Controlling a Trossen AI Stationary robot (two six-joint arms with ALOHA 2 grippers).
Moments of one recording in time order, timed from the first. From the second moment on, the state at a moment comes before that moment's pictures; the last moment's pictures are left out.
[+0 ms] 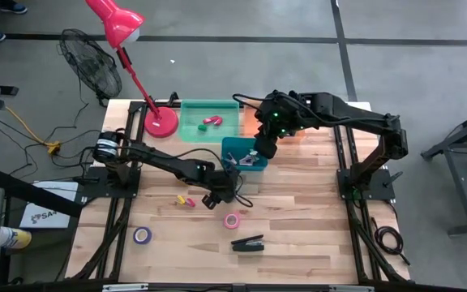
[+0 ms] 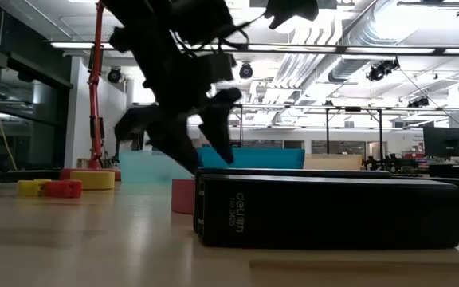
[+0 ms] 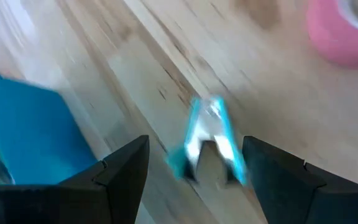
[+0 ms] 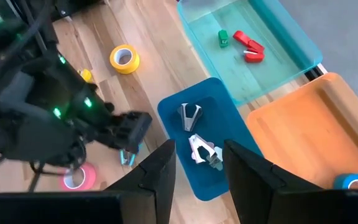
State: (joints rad) left arm -0.11 1.81 1.11 -0.29 -0.10 0.67; right arm -0.15 1.62 1.85 -1.13 0.09 0.31
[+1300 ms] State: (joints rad) left arm -0.11 1.87 1.11 -0.36 -0.09 0.37; right arm -0.13 1.62 1.85 -1.12 0.11 0.31
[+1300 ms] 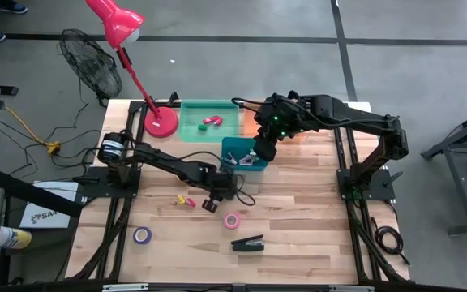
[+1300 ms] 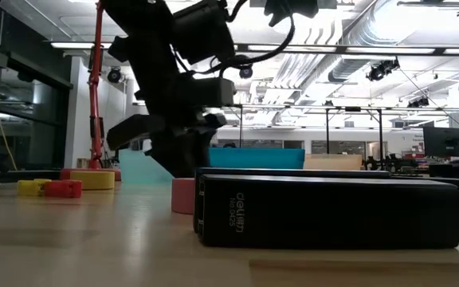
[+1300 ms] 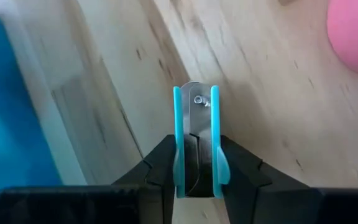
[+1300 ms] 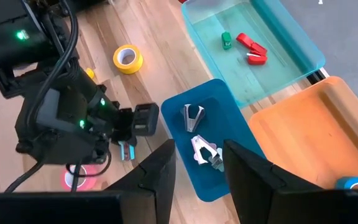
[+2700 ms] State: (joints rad) left arm 0.22 1.77 1.21 -0.37 -0.04 -0.10; right arm -0.13 1.62 1.85 -1.12 0.19 0.31
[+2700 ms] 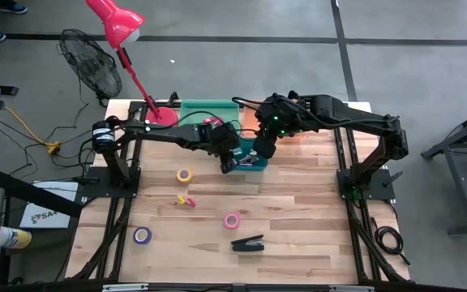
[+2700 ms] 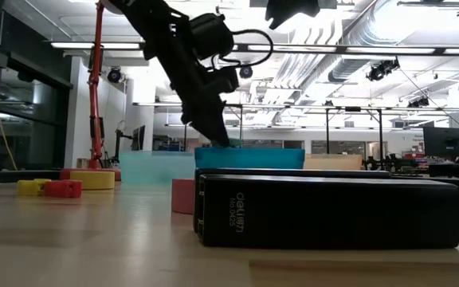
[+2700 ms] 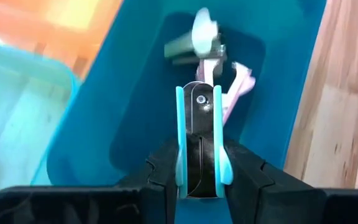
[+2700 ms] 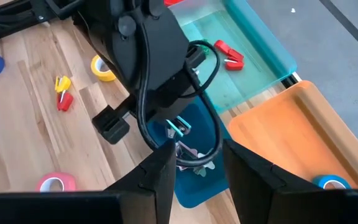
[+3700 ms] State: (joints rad) left arm 0.22 1.72 1.22 -0.51 -0.10 -0.10; right arm -0.13 1.62 1.85 -1.13 0.19 0.31
